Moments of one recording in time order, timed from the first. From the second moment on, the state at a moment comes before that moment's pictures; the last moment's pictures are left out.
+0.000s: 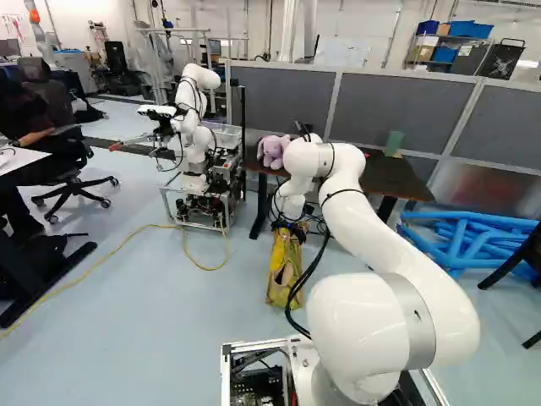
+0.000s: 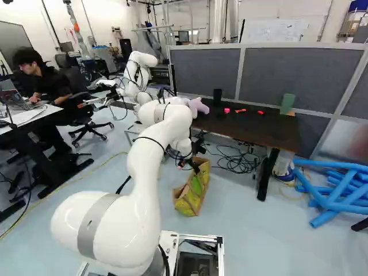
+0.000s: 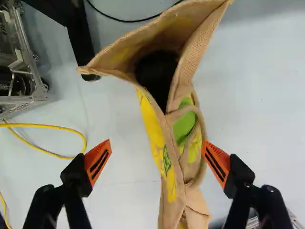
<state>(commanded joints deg) -4.8 -81.4 -94.9 16.0 -0.7 13.8</state>
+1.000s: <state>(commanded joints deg) -6.2 -92.2 -105.3 16.0 -0.7 13.8</state>
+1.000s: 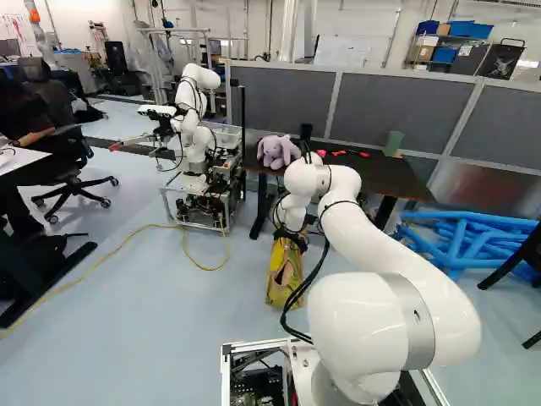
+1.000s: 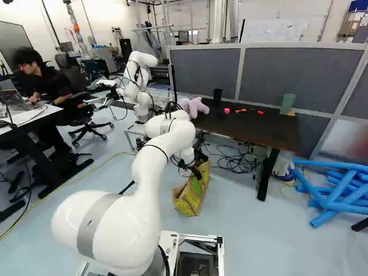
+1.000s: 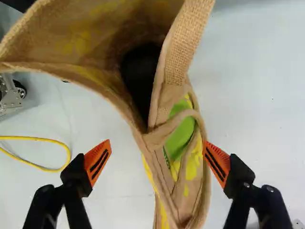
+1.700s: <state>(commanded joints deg) -6.2 -93.8 -106.8 16.0 -0.7 13.8</state>
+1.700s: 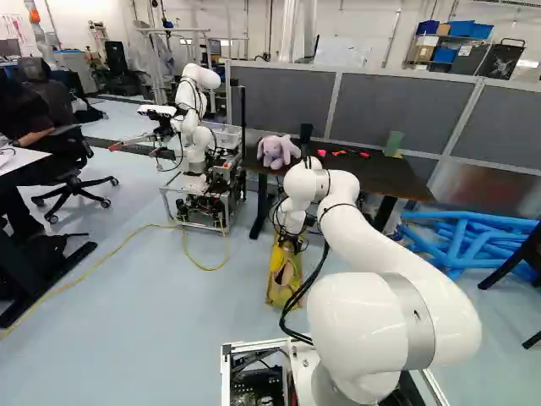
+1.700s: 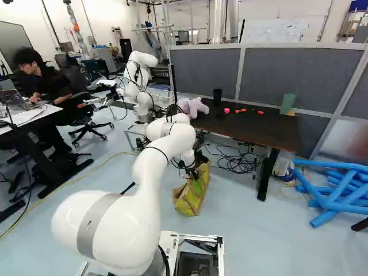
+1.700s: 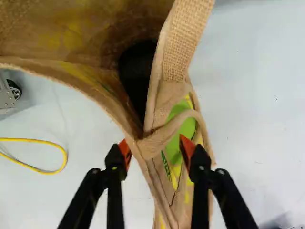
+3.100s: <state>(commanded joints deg) -5.7 -81.6 -90.6 16.0 -0.6 13.8</state>
